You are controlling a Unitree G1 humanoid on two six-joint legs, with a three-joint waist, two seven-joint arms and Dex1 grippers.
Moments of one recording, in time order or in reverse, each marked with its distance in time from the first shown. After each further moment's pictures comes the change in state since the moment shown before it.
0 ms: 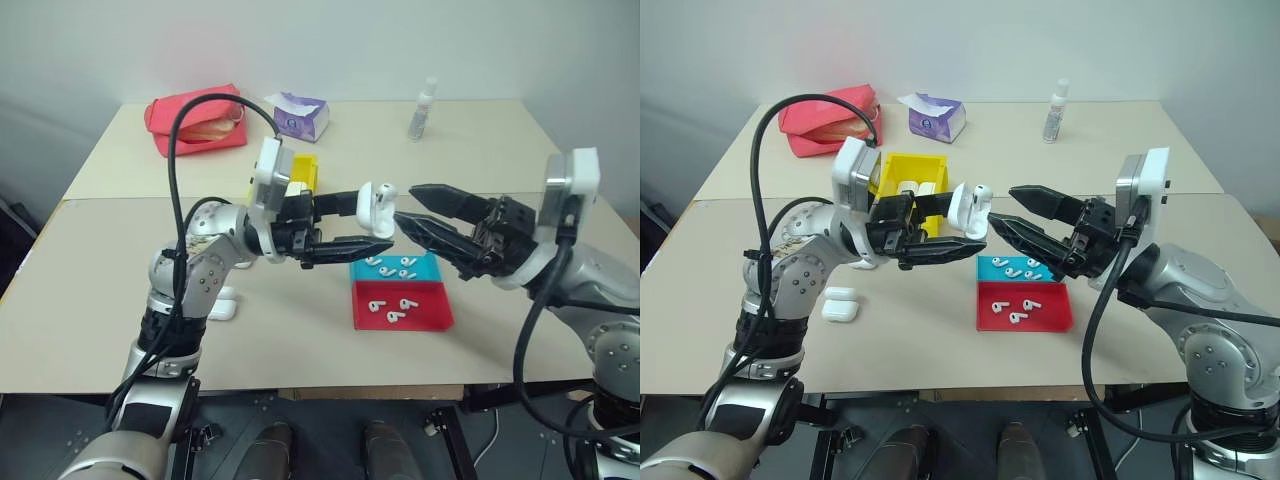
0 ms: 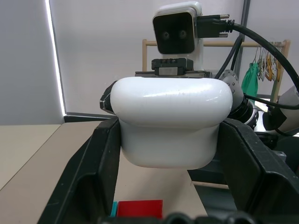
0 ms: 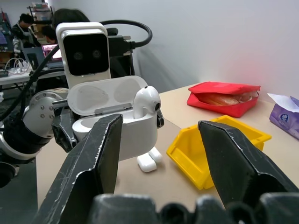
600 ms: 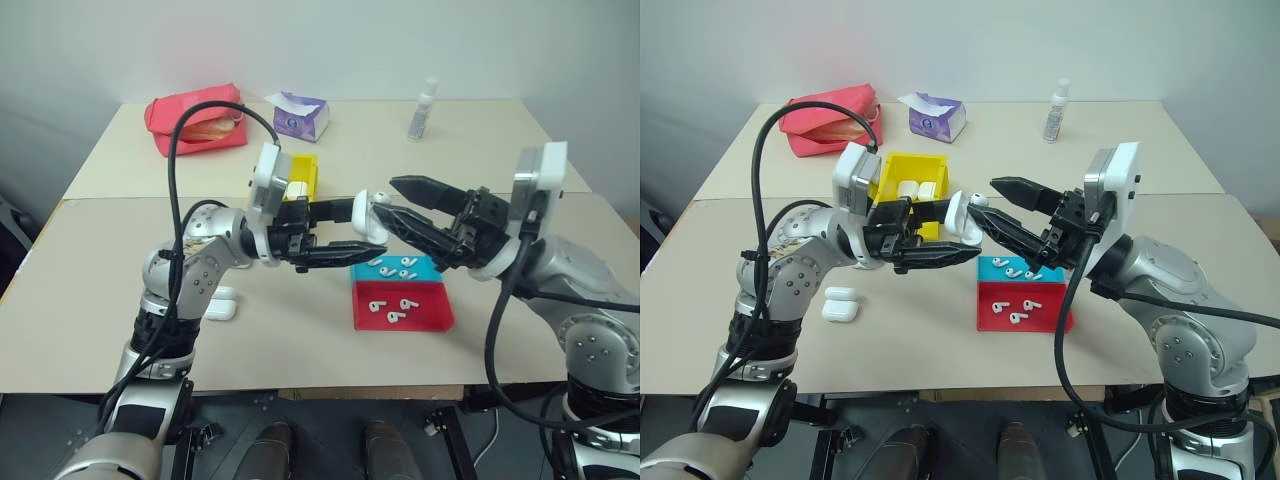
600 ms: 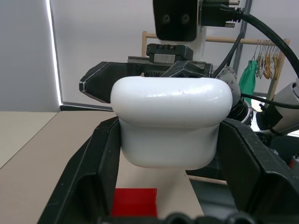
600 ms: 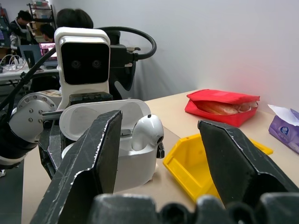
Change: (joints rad) left arm 0.011 0.022 -0.004 -0.017 -0.014 0.040 0.002; right arm -0.069 0.072 0.098 0.001 -0.142 -0.018 -0.021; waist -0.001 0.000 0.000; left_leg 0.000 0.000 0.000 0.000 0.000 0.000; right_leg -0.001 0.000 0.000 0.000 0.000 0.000
